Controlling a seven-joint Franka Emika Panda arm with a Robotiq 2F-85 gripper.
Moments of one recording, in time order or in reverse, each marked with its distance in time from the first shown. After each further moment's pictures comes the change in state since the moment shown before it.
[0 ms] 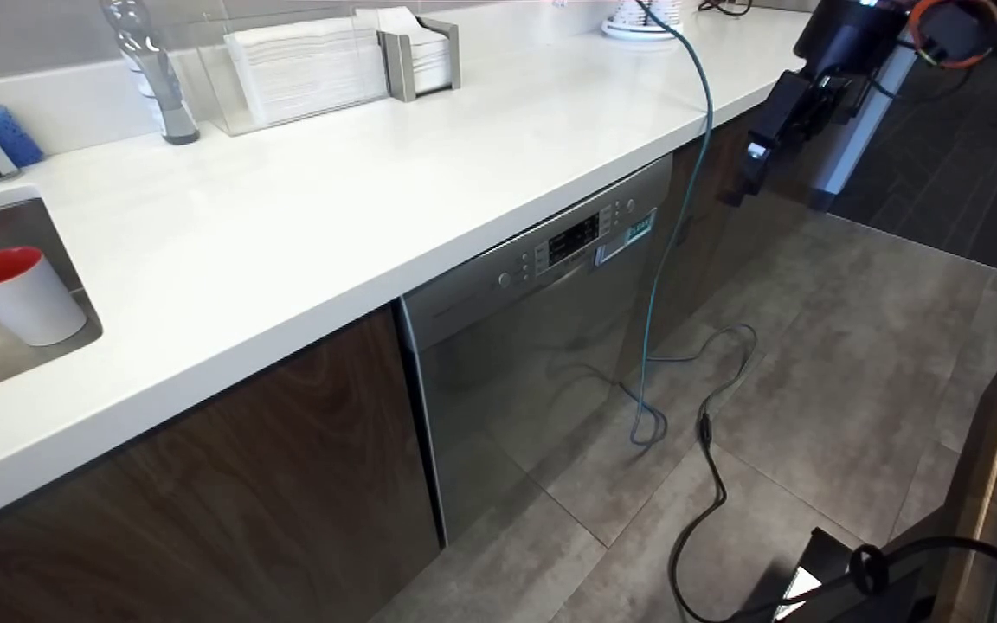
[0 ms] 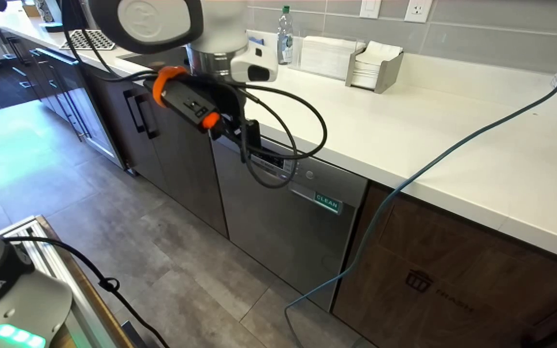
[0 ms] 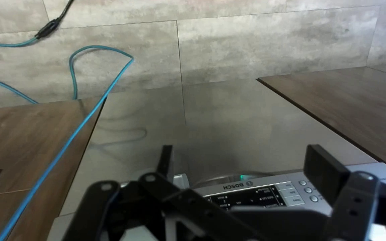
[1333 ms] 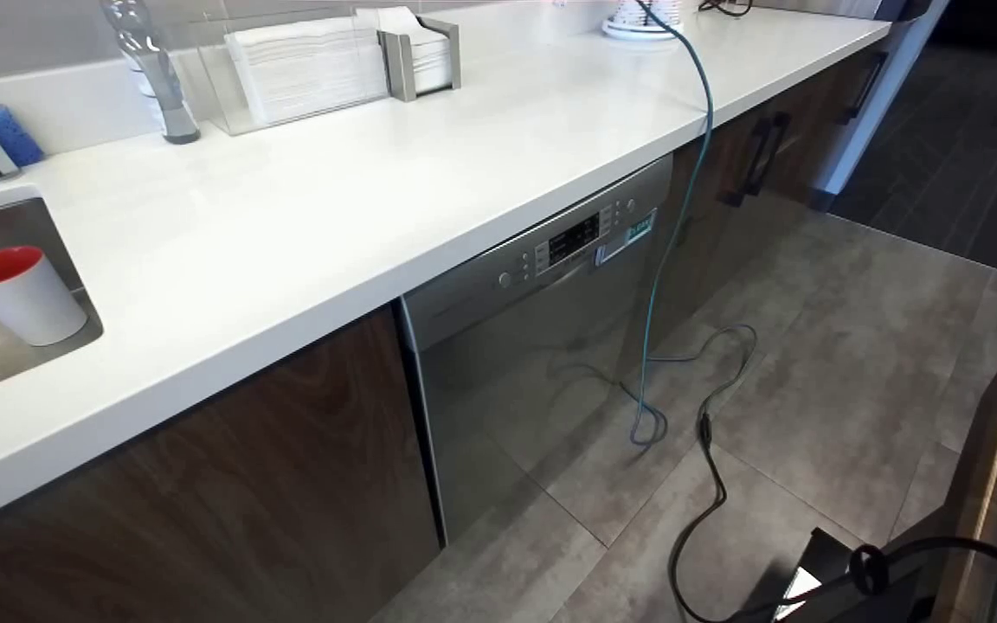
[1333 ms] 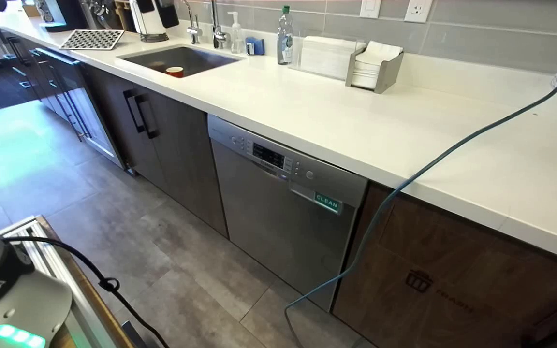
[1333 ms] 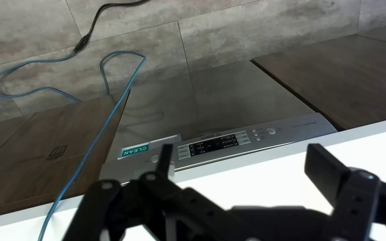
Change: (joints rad) arm -0.057 -0.575 0.228 0.172 -0.188 -0.664 0.527
